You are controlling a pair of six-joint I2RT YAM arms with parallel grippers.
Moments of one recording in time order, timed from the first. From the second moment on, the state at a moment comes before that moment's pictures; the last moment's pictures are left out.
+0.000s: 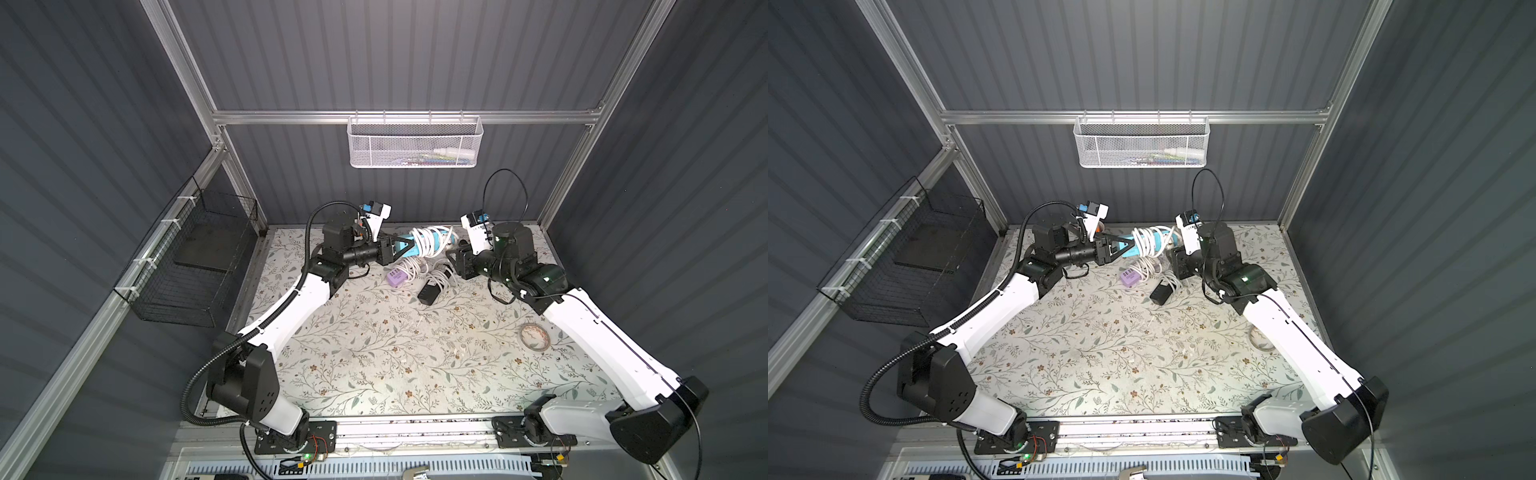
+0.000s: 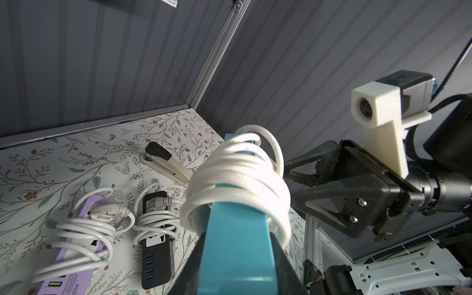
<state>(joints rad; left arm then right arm) -0.45 1.54 1.30 0.05 0.76 -0.43 0.51 1.28 1.33 -0.53 -0.04 0.13</state>
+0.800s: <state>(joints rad) -0.45 1.54 1.29 0.09 0.79 -0.47 0.51 1.31 1.33 -0.52 -0.06 0.14</state>
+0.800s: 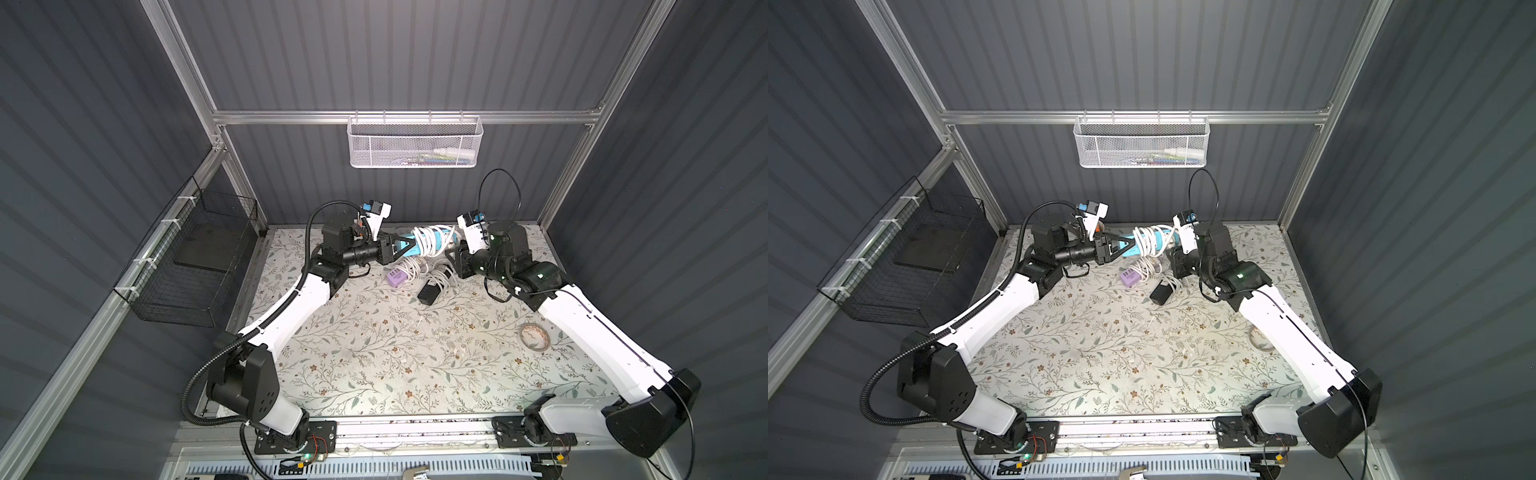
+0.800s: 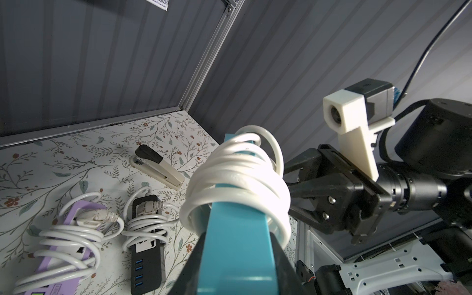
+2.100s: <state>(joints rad) -0.45 1.51 1.28 0.11 0.77 -0.48 0.51 1.31 1.38 -0.56 -0.09 0.15</state>
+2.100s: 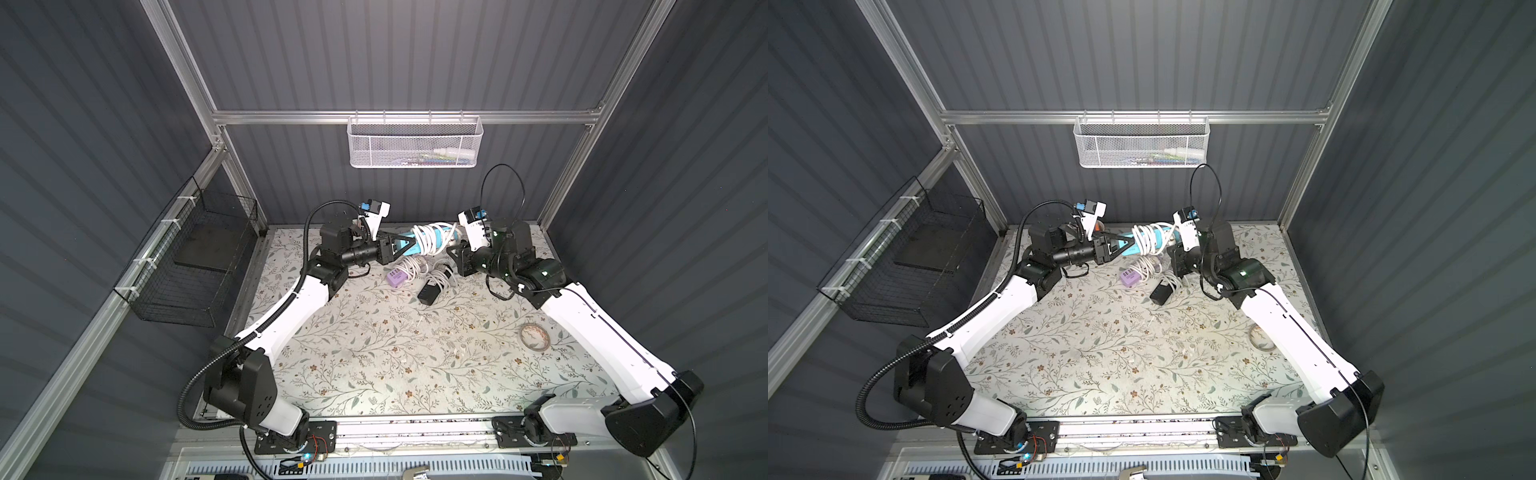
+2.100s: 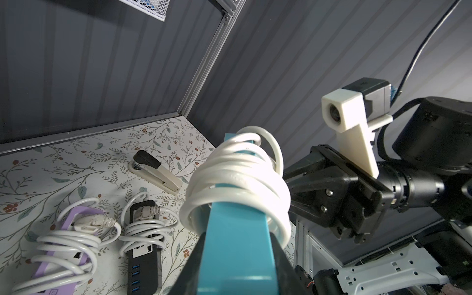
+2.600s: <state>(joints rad) -0.48 1.42 1.27 -0.04 0.60 -0.35 0.69 1.40 1.44 -0.58 0.25 0.13</state>
